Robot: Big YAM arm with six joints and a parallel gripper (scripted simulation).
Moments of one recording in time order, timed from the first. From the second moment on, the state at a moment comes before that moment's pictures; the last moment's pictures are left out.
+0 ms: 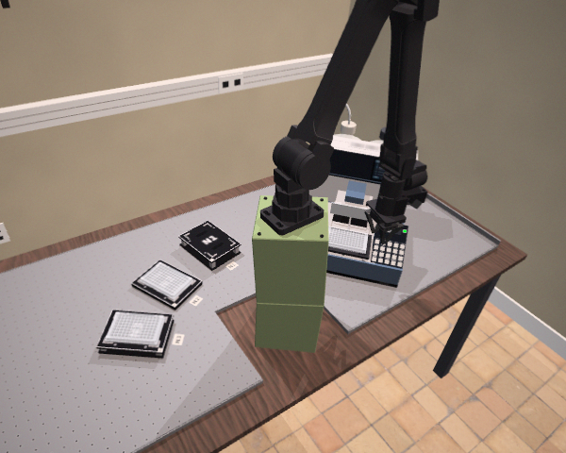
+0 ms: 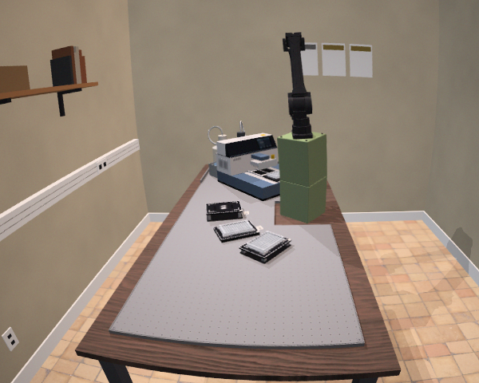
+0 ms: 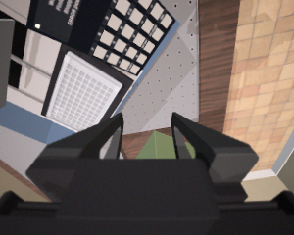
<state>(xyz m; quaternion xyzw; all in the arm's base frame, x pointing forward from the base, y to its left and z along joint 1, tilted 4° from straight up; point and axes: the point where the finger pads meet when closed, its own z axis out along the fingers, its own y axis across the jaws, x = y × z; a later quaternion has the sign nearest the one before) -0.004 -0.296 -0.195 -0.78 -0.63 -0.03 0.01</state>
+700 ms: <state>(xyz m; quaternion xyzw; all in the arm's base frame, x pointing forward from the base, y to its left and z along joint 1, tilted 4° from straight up) -0.013 -0.294 -0.196 -0.52 -0.85 -0.03 0.00</state>
